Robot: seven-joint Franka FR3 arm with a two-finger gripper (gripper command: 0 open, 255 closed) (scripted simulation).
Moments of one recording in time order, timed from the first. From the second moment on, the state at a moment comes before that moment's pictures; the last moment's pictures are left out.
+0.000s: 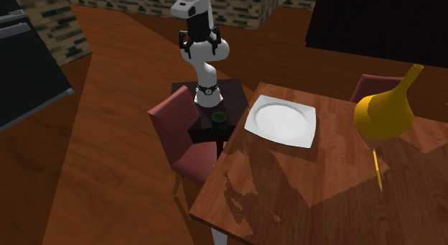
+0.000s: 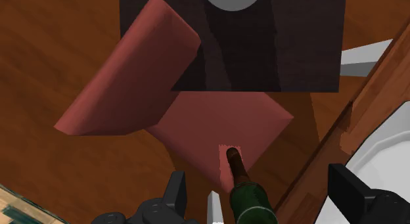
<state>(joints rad) -0.01 -0.79 -0.07 -2.34 -0.01 1.46 -0.14</state>
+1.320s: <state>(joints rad) -0.09 -0.36 0.13 -2.46 0.09 2.08 0.38</state>
